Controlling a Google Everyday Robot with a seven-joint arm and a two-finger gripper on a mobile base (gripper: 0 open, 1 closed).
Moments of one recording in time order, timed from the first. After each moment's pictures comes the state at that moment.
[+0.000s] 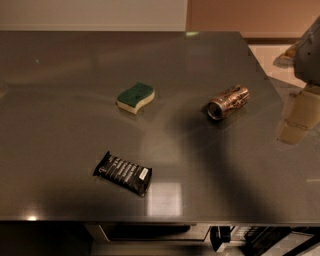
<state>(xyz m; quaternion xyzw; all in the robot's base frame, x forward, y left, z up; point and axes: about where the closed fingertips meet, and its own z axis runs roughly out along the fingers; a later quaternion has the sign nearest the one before) 0.438 -0.216 0.977 -0.60 0.78 -0.04 0.16</state>
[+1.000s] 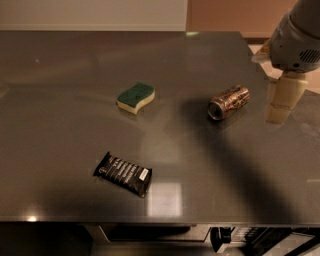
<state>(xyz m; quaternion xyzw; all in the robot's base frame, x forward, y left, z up) 0.498 -0.219 0.956 -0.66 0.74 -0.03 0.12</state>
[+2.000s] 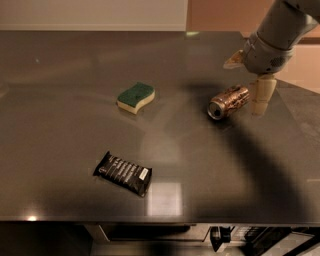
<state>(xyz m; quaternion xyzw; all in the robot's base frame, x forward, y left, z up) 0.586 -0.213 0.892 -0.76 0.64 0.01 0.12</state>
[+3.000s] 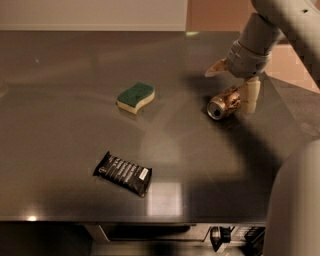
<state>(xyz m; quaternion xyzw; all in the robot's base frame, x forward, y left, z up) 0.623 -0.197 0.853 -0.84 0.53 0.05 0.10</state>
